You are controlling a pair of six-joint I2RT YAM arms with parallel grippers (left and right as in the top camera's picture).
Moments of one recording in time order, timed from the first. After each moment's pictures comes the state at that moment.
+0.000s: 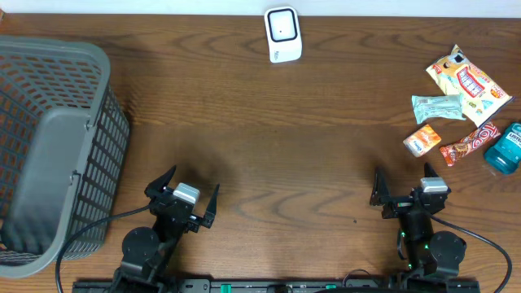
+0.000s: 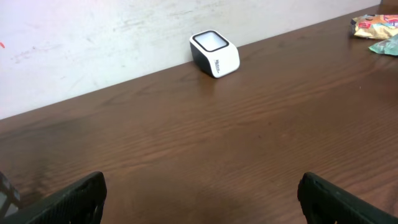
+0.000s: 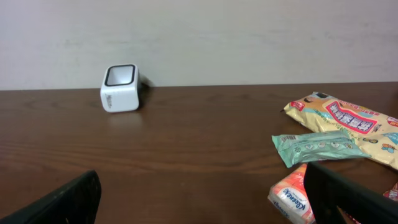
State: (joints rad) left arm -0.28 0.01 0.07 -0.24 0.10 0.16; right arm -0.14 0.01 0.01 -0.05 -0.22 0.04
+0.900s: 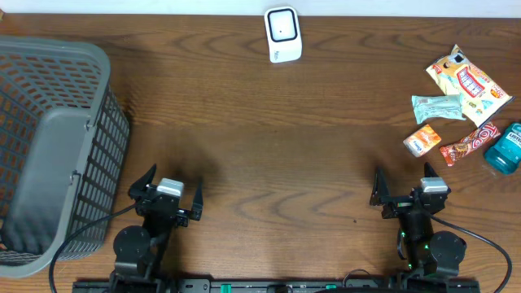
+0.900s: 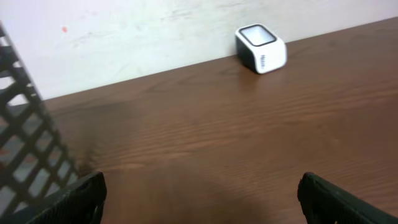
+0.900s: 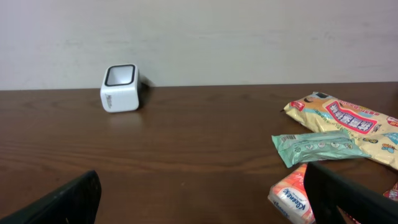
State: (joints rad) left arm -0.11 0.01 0.07 -0.24 0.10 0.16; right arm -0.14 0.01 0.01 -0.05 -0.22 0.04
